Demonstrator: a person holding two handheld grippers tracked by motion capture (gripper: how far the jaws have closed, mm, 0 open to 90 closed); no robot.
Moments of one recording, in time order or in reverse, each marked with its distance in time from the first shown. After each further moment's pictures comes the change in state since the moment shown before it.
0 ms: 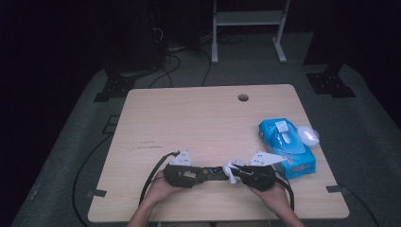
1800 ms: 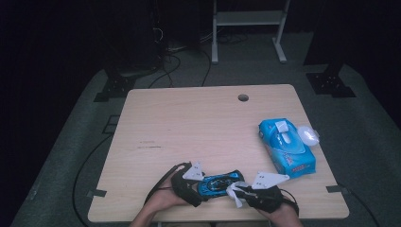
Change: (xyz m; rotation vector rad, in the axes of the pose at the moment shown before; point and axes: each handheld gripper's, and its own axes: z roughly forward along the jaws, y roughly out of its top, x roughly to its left) left arm -0.037 0.008 0.021 0.144 0.007 0.153; right arm 0.027 -0.032 -0.025 0.100 0.067 -0.091
